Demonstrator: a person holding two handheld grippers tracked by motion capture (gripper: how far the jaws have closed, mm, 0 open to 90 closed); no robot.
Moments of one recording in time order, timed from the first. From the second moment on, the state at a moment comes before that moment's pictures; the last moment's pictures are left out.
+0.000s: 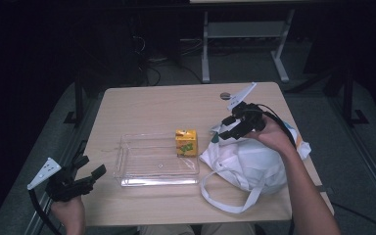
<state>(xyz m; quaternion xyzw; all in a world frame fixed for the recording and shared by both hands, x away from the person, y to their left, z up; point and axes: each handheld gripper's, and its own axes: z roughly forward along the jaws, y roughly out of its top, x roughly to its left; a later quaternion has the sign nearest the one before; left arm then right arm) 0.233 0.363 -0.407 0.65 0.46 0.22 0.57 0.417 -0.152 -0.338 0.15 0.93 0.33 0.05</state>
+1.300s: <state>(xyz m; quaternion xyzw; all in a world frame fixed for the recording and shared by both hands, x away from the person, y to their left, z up) 0.234 0.361 -0.407 0.65 0.45 0.22 0.57 0.389 -0.198 -0.357 0.20 0.91 0.36 0.04</state>
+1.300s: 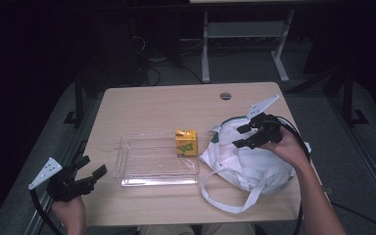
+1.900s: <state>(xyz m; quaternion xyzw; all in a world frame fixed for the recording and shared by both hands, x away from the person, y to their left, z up) 0.234 0.361 -0.407 0.65 0.45 0.22 0.57 0.376 -0.211 -0.365 0.21 0.91 0.37 0.04</state>
